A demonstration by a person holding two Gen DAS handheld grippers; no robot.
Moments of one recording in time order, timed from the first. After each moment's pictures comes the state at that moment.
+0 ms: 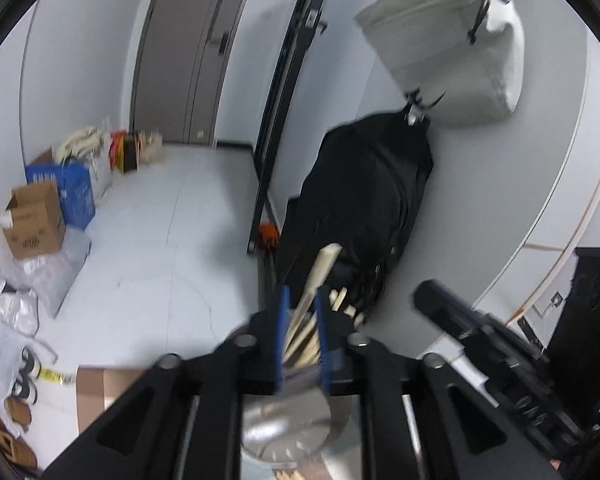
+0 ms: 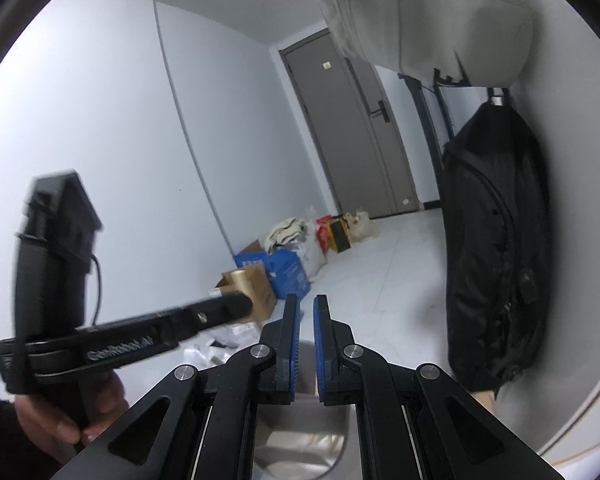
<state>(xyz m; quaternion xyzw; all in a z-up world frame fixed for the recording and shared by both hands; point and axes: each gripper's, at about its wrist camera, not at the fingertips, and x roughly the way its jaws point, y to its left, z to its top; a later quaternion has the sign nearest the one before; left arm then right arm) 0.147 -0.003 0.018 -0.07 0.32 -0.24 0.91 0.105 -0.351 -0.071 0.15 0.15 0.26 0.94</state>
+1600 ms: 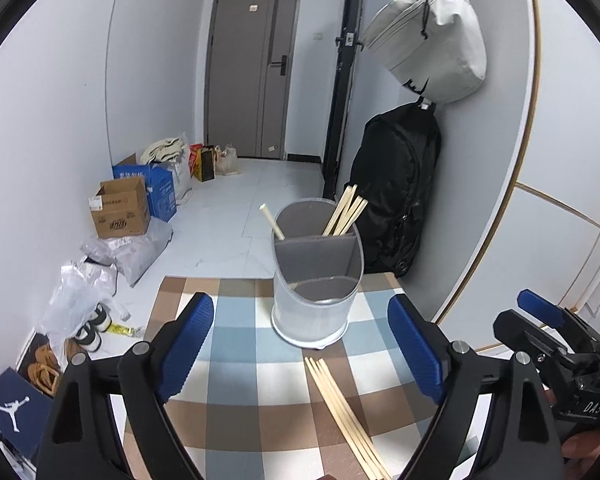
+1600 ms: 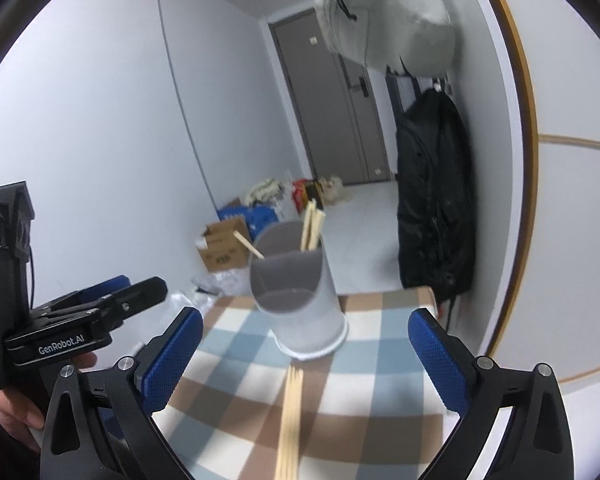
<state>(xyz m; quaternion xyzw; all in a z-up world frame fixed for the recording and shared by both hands) -0.014 0.006 -0.009 -0.04 0.28 -0.10 0.95 -0.041 -0.393 -0.100 0.10 0.22 0.22 0.95</state>
